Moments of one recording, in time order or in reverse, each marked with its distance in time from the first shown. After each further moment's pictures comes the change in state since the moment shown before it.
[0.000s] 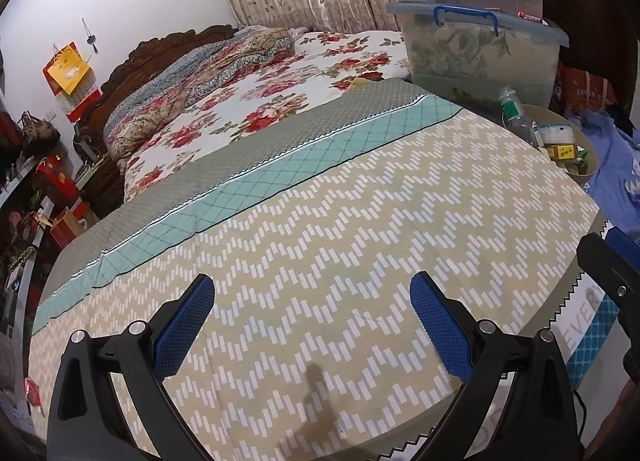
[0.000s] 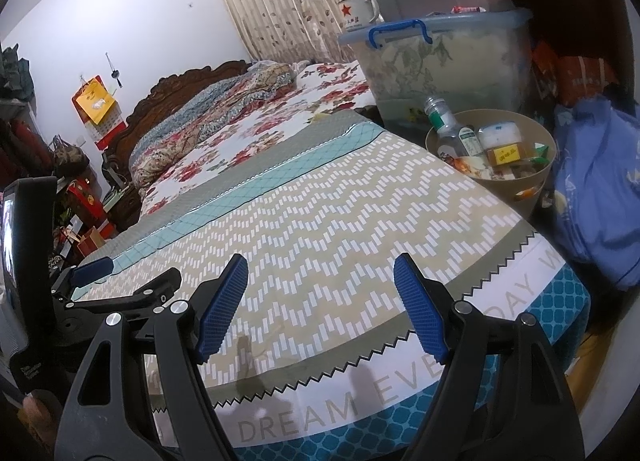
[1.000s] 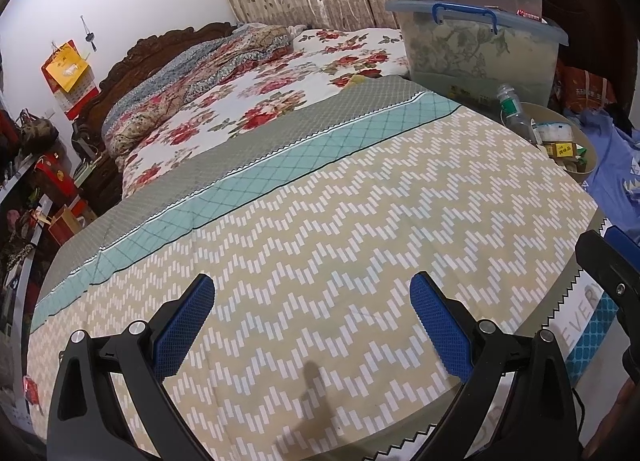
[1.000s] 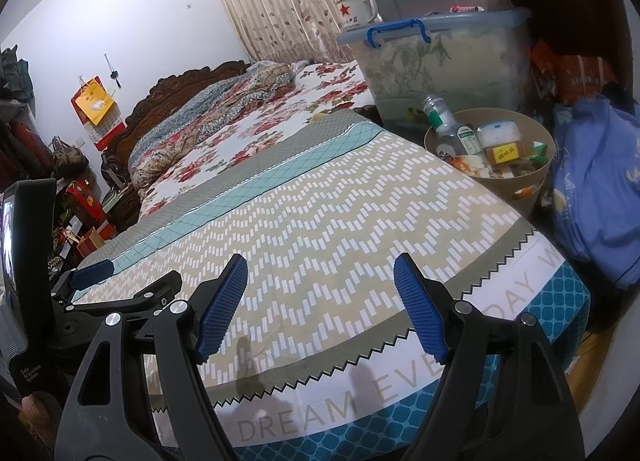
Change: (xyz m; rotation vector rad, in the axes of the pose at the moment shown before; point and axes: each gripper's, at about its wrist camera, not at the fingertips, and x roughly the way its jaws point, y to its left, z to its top) left arm 0.001 -0.003 -0.002 0.000 0.013 -0.002; right arm 0.000 -0.002 0.000 0.003 -0.001 -0.001
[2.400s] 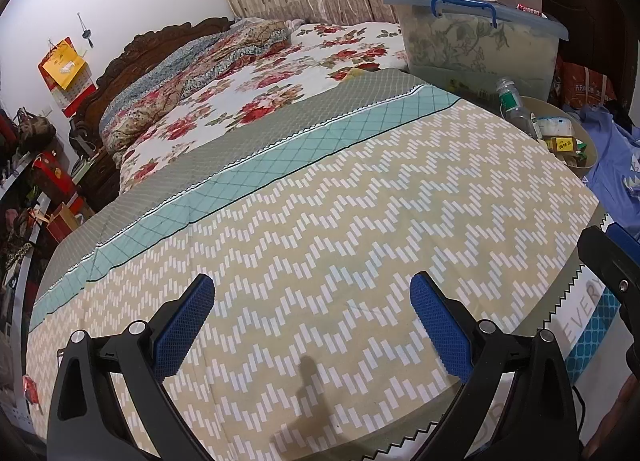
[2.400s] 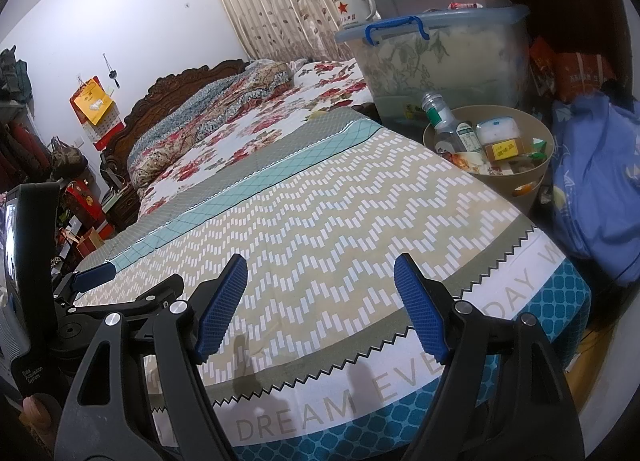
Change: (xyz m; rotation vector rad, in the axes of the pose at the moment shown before) left arm 0.003 0.000 -0.002 -0.001 0.010 -0.005; right arm 0.000 0.000 0.001 0.000 0.002 0.000
